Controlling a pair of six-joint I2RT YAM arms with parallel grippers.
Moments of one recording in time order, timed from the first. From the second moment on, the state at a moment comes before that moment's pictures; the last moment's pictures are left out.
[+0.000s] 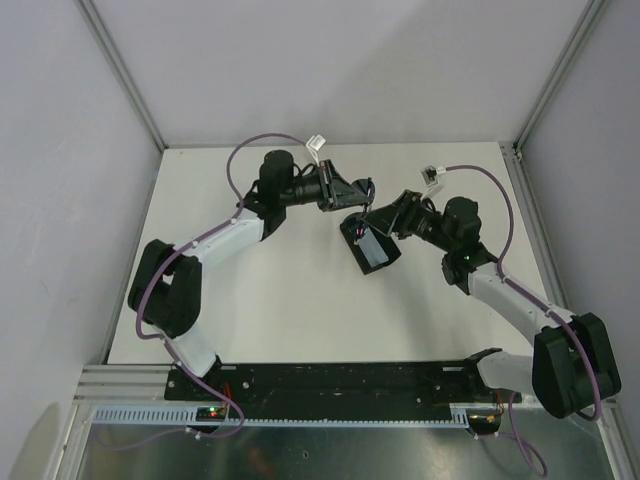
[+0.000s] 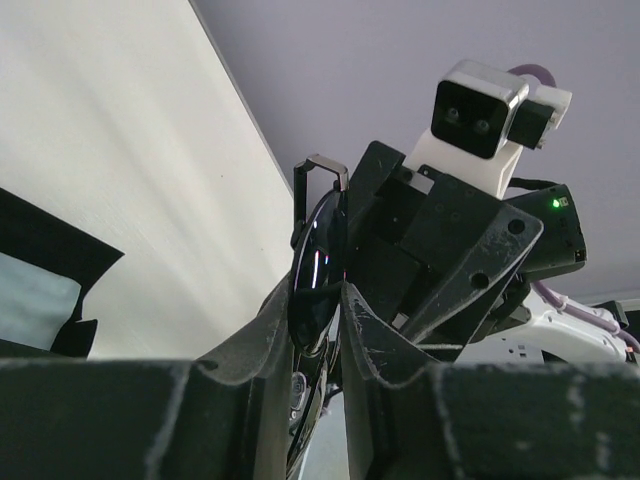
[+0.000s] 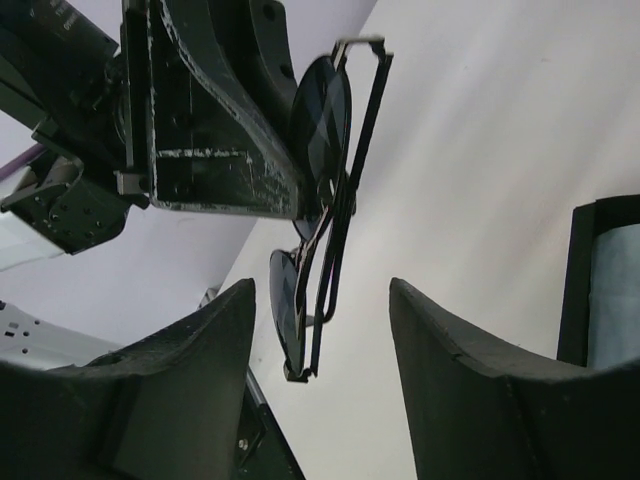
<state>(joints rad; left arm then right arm) -0.51 1.70 1.23 0.33 0.77 -1.00 0.36 1.22 0.70 0.48 -0.56 0.80</state>
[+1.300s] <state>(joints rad) -0.43 1.70 1.19 0.24 0.71 -0.89 0.20 1.24 0.74 0.25 -0.60 0.68</state>
